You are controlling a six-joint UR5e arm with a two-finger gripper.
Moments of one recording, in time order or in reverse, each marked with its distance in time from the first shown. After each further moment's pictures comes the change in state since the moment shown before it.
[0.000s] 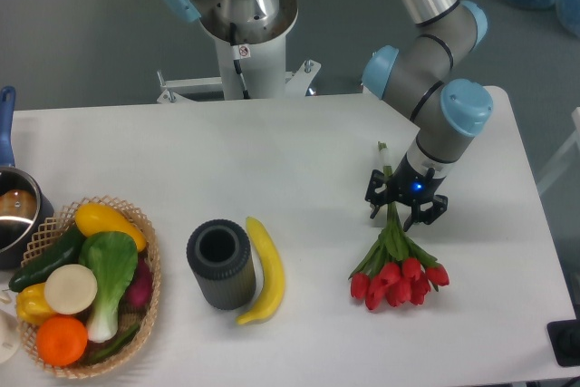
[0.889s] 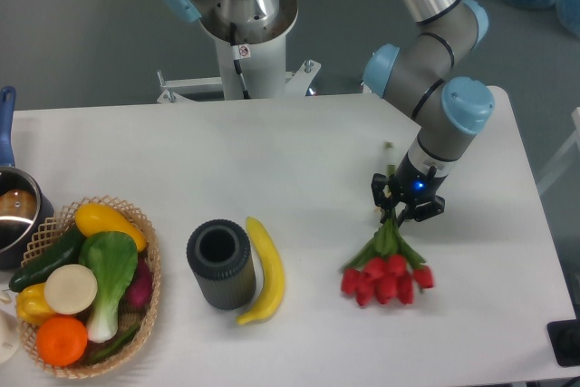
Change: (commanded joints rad) arm 0.005 0.009 0.002 -0.002 0.000 -0.003
